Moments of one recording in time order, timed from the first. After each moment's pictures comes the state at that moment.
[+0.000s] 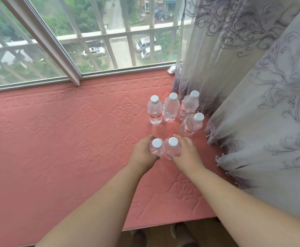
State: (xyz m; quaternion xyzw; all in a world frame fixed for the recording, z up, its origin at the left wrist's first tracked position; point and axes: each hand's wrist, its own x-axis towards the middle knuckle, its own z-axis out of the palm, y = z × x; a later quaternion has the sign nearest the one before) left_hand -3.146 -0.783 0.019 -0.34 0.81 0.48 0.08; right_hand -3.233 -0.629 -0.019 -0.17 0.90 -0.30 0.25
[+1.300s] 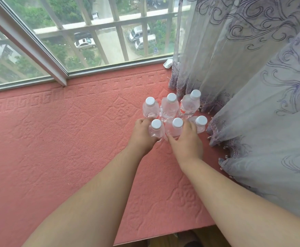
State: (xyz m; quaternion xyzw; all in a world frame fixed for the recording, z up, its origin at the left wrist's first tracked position) left_hand -3.225 -0.826 -0.013 -0.30 0.83 0.46 0.07; right_hand -3.278 -0.679 -0.007 -0.09 0.96 -0.25 0.12
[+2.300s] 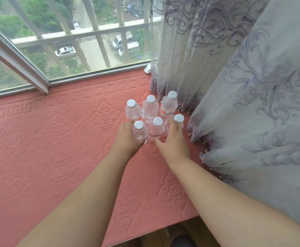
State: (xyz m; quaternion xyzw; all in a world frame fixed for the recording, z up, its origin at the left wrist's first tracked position) left_hand -3.216 -0.812 0.011 -0.30 0.87 0.39 0.08; right_hand -3.267 -0.655 0.021 -0.10 0.93 -0.32 0.14
